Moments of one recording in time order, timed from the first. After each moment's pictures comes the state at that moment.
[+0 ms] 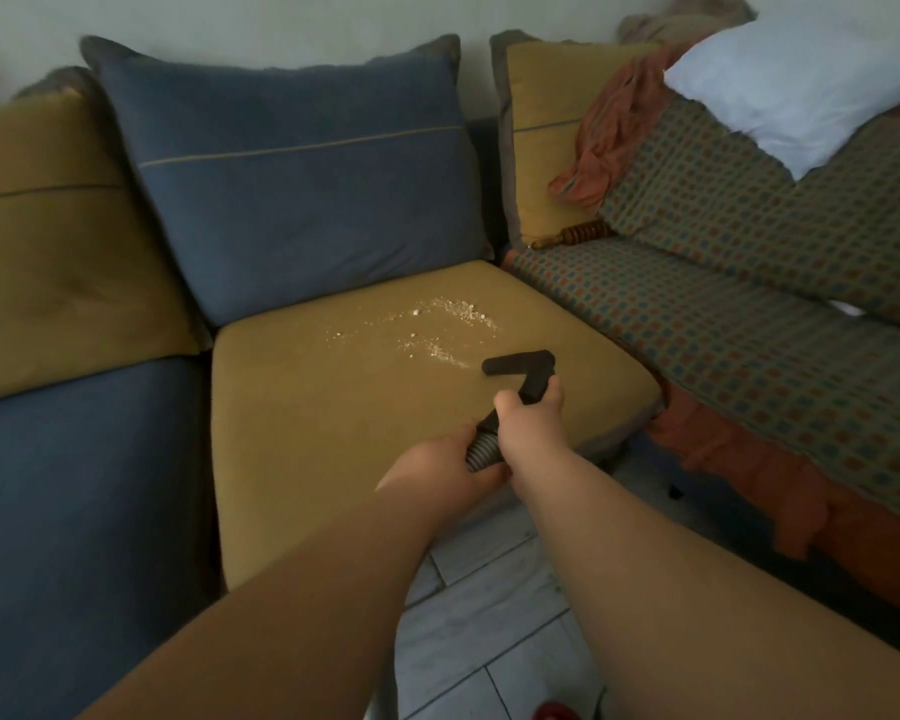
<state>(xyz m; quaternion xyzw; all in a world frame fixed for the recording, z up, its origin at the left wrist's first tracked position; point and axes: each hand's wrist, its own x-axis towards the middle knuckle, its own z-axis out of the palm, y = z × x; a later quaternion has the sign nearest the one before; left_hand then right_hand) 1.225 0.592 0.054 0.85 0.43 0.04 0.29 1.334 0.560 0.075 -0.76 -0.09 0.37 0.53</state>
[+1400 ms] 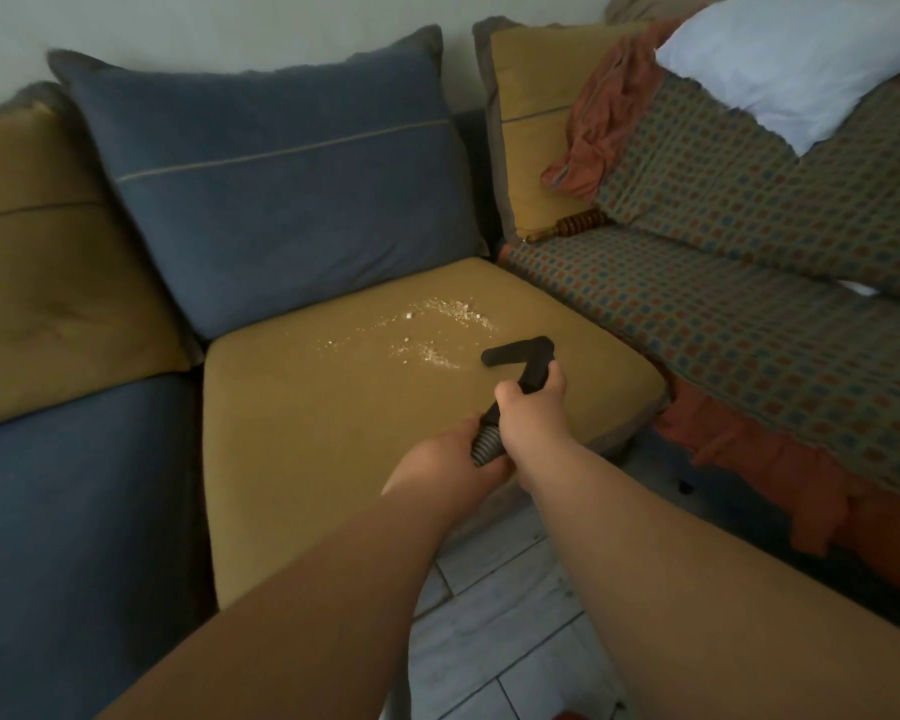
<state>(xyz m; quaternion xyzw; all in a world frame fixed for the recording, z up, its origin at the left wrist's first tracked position) 1.252 0.605 0.050 0.85 0.44 0.04 0.30 1.360 0.578 0.072 -0.75 -0.10 0.37 0.54</state>
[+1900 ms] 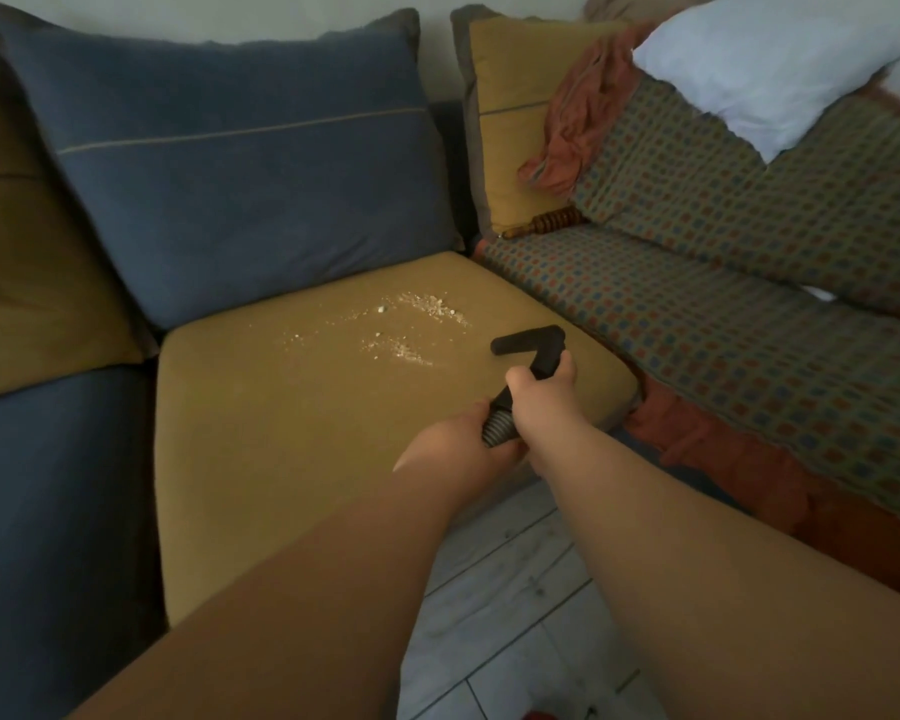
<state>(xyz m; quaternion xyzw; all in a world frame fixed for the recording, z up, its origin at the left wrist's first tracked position) 1.294 0.608 0.049 0.86 0.41 0.04 0.31 1.403 0.577 0.068 -0.77 -0.10 0.34 0.52</state>
